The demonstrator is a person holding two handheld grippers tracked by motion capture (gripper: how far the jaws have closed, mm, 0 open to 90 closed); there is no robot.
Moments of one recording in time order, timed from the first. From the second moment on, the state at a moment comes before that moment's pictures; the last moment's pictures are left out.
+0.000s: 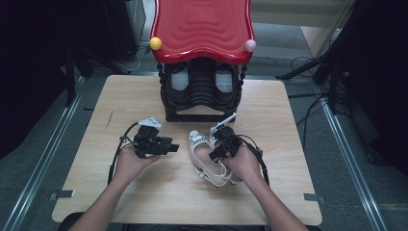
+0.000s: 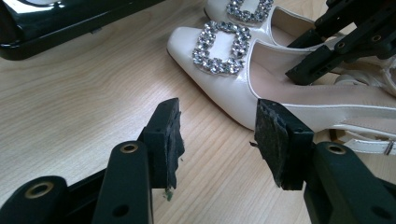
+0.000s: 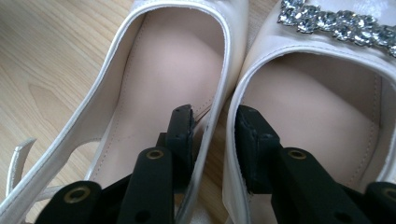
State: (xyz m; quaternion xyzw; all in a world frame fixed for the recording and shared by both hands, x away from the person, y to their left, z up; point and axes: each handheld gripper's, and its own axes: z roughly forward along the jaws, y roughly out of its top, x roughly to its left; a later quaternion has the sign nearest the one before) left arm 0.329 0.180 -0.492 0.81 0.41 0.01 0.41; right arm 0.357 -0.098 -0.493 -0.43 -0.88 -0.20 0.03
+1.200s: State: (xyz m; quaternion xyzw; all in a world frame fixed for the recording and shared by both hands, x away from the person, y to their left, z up) left arm 0.326 0.232 -0.495 0.78 0.47 0.04 0.41; right arm 0.373 -0.106 -0.443 -0.31 -0.92 -0.22 0.04
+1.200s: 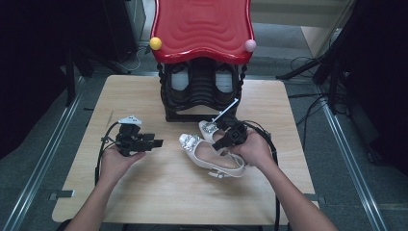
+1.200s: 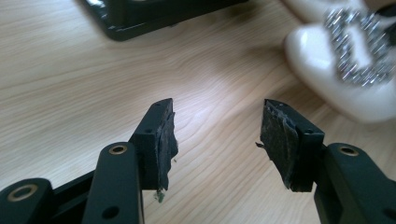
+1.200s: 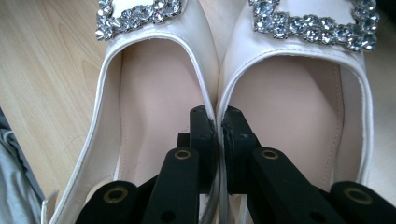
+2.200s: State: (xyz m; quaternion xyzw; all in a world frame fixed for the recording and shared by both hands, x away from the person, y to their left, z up) left arm 0.305 0.276 -0.499 0.75 0.52 0.07 0.42; right arm 0.382 -0.052 -0.332 -0.12 -0.95 -0.27 0.06
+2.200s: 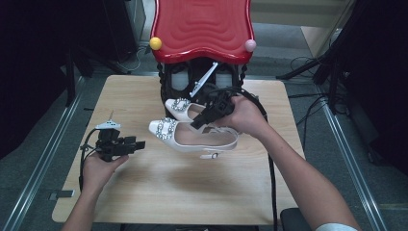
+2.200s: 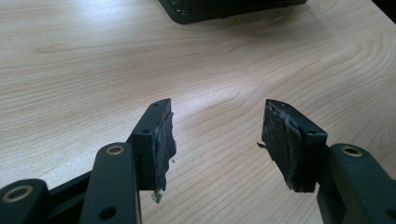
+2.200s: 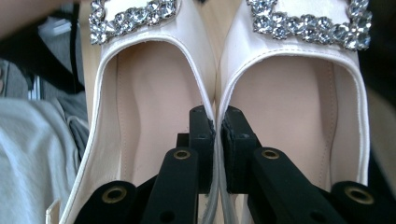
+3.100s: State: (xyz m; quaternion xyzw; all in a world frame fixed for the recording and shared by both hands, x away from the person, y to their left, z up) left arm 0.311 0.272 -0.498 0.75 0.51 0.07 0.42; right arm 0.403 -0.087 -0.240 -0.22 -0.85 -0.46 0.10
